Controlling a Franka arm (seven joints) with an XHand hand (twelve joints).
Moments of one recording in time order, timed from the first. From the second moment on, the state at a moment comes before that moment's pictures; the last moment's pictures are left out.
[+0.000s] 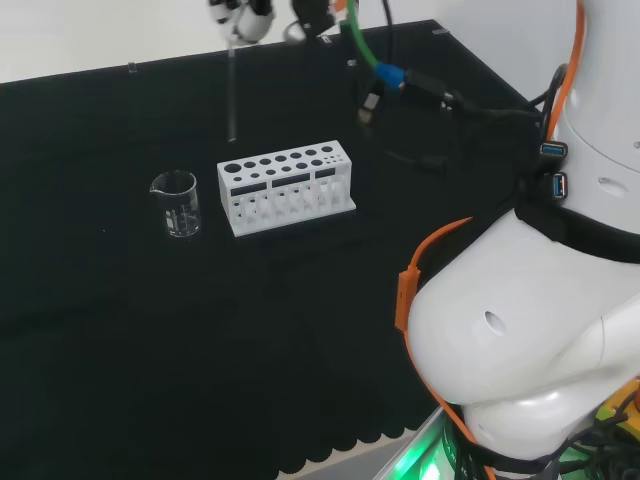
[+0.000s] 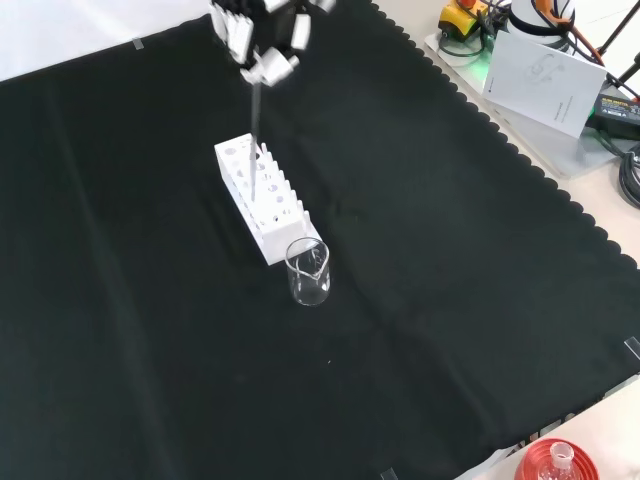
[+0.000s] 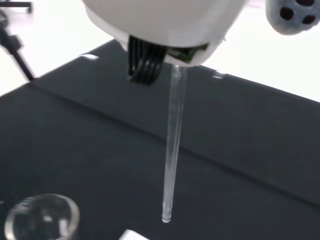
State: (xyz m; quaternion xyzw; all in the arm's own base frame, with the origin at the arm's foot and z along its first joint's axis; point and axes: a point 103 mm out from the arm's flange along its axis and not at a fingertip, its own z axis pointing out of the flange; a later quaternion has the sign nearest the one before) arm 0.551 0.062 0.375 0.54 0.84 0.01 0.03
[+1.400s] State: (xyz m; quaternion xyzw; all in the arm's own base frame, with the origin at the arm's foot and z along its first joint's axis) arm 0.539 -0.028 0.364 0.61 0.79 0.00 0.03
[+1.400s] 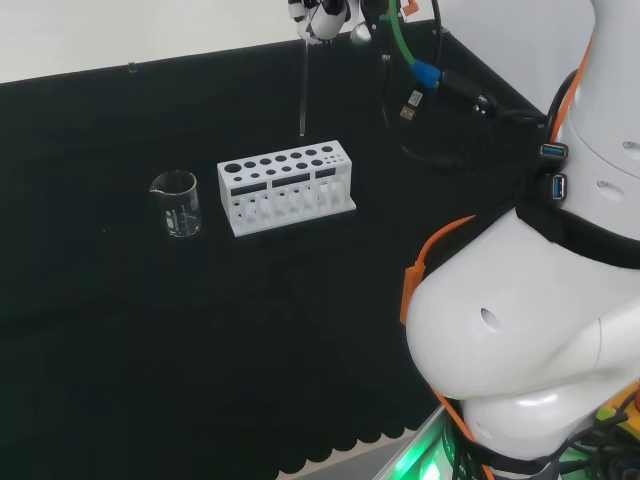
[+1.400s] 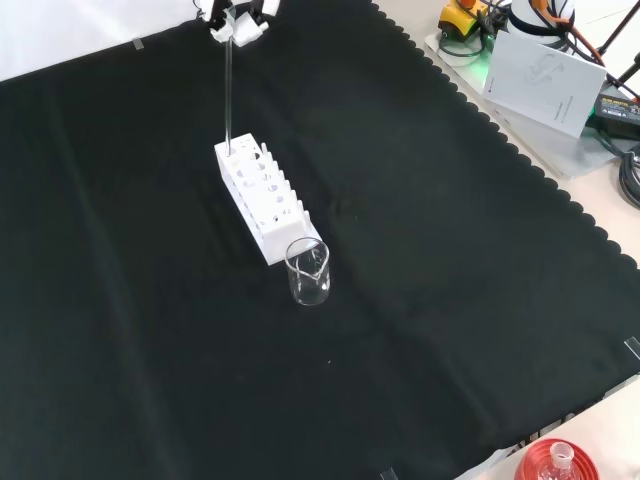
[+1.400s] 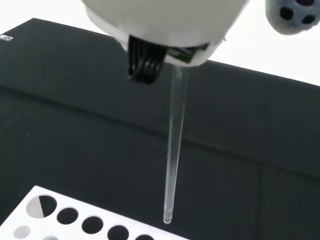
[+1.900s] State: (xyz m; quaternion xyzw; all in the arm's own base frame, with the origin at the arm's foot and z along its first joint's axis) arm 0.531 -0.017 0.357 0.60 0.80 -0.01 0.02
